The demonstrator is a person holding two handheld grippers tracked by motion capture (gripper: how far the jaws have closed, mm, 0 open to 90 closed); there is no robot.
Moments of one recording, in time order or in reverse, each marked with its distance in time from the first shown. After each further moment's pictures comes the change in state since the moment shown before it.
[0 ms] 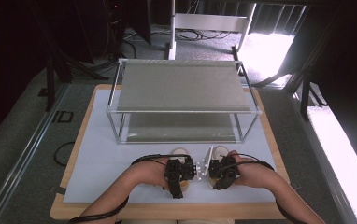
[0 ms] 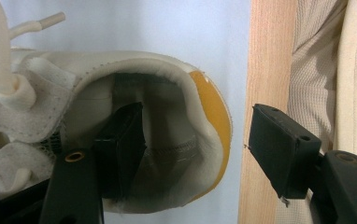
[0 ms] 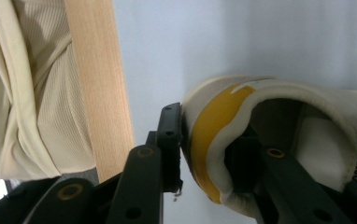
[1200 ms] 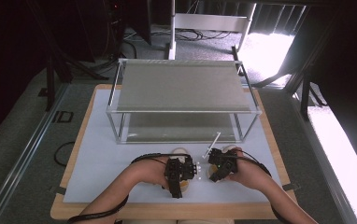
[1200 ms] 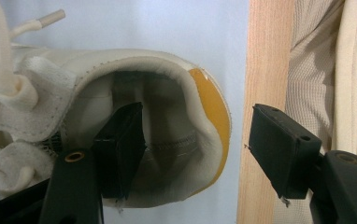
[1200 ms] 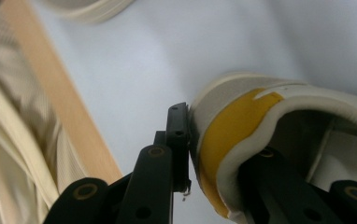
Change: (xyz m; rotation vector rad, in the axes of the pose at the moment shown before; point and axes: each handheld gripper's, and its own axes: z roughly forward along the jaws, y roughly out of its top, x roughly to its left) left arm 0.001 0.001 -0.002 0.021 -0.023 0.011; right arm -0.023 -0.005 0.001 -0.109 0.035 0.387
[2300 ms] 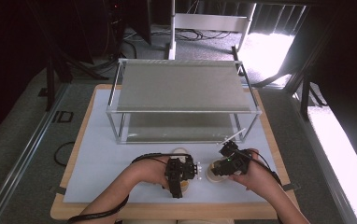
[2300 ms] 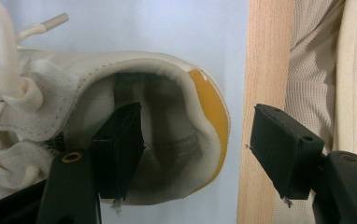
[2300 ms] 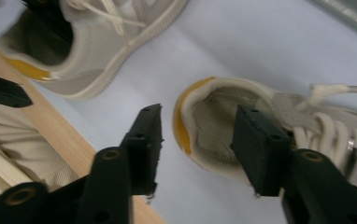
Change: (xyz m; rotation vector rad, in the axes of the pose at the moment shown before) left arm -0.001 0.001 -0.002 0.006 0.006 -0.001; right arm 0.010 -0.024 -0.037 -0.265 -0.101 0.344
